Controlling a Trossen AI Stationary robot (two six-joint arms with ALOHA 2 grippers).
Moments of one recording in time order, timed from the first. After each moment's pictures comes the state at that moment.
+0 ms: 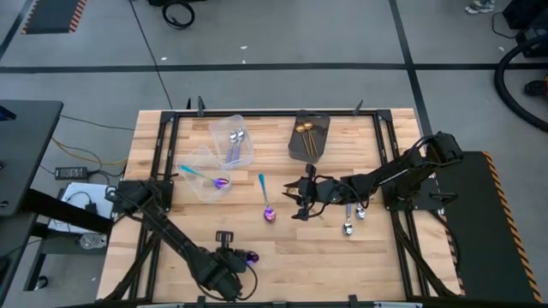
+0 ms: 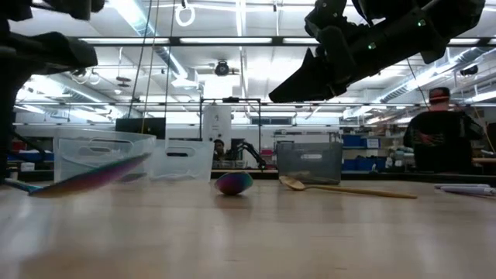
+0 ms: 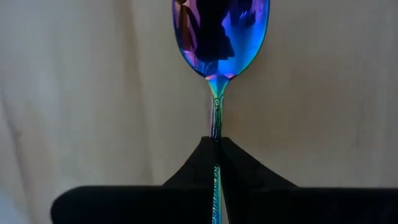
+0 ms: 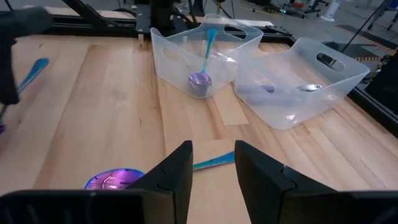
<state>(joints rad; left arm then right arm) -0.77 2.02 1.42 -0.95 -0.32 -0.69 0.22 1.57 0.66 0.52 0.44 0.05</state>
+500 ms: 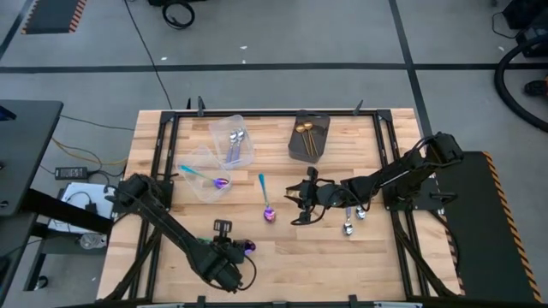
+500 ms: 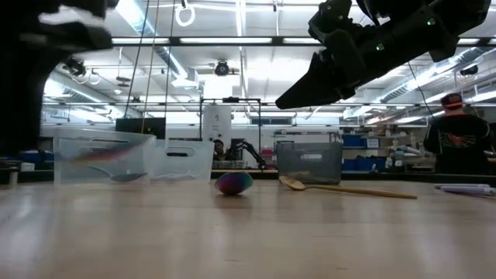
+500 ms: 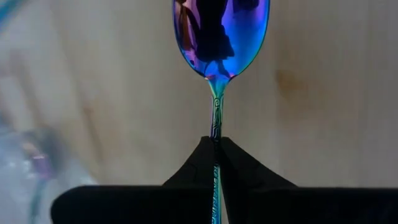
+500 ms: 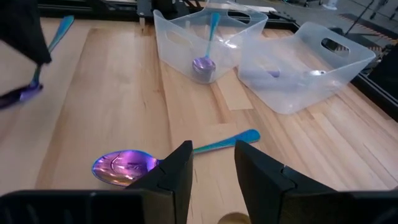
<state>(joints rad) -0.73 1.96 1.42 -1.12 -0.36 -0.59 0.25 1.57 0.66 0.46 0.48 0.08</state>
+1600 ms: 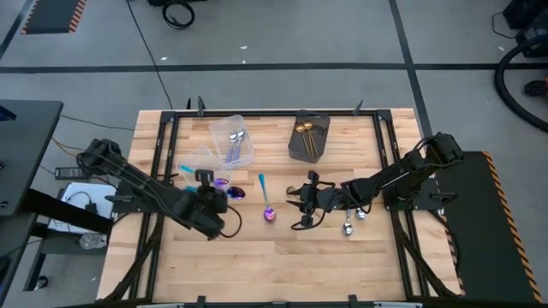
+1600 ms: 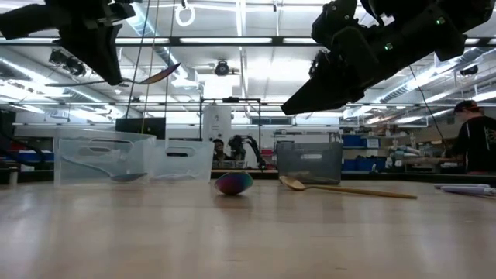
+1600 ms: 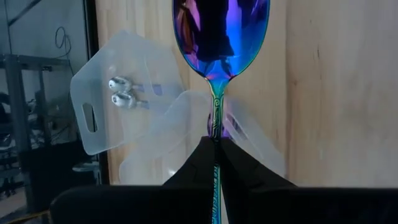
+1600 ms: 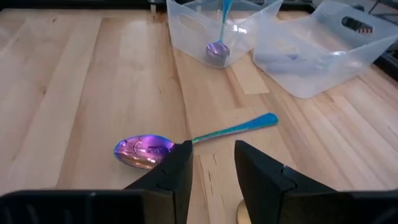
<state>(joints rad) -0.52 1.46 1.13 -1.23 -0.68 -0.41 0.28 1.57 0.66 0.41 0.45 0.16</state>
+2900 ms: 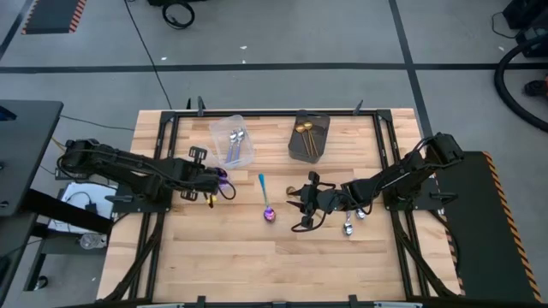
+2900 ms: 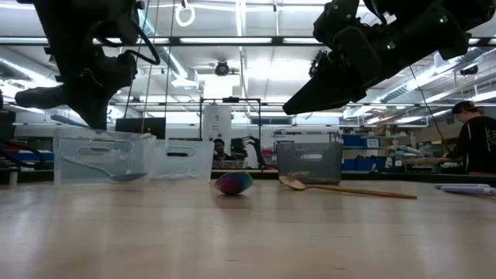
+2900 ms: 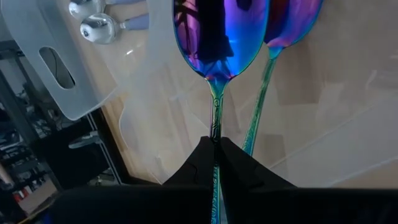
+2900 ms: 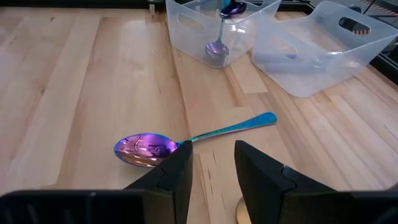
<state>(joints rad) -0.10 1.21 0.74 -1.06 -0.61 0.17 0.29 1.57 0.66 0.40 0.48 0.16</state>
